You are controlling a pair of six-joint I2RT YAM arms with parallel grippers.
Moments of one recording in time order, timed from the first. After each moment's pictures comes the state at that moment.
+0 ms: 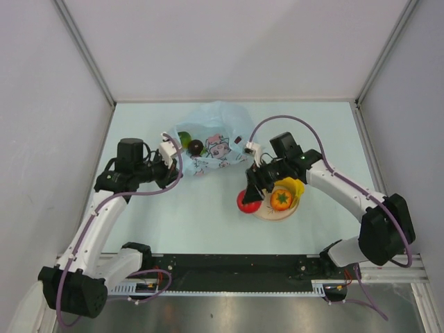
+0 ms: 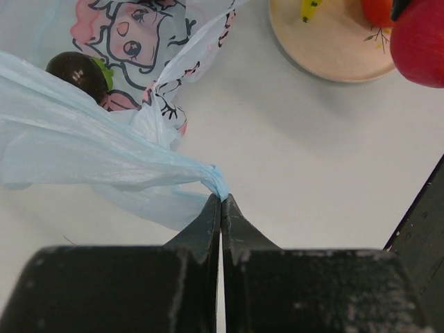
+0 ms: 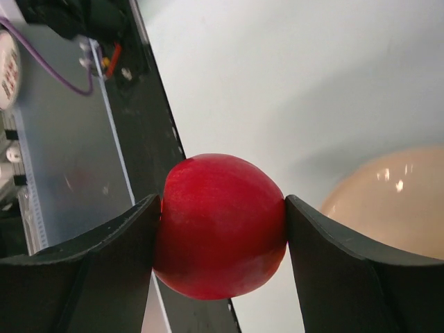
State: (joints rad) left arm -0.18 0.98 0.93 -0.66 0.62 0.45; right arm 0.57 1.43 1.10 -0.57 -0.83 -0.07
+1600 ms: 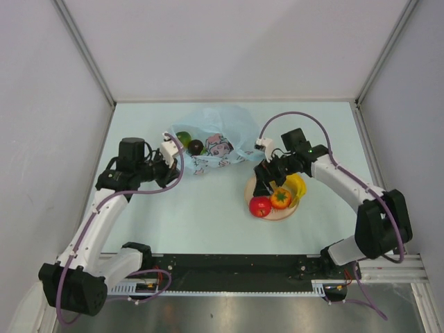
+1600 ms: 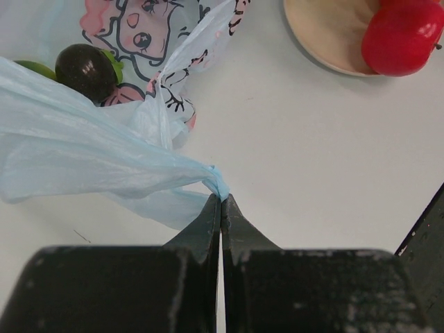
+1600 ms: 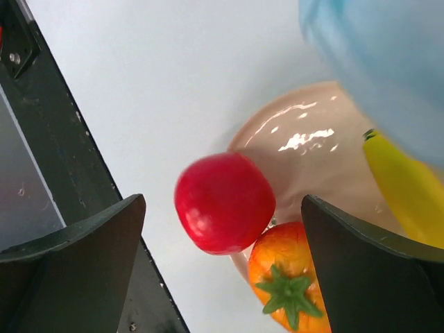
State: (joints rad) left arm -0.19 1.01 0.93 -0.66 0.58 0.47; right arm 0.42 1.50 1.05 -0.63 -0.70 -0.27
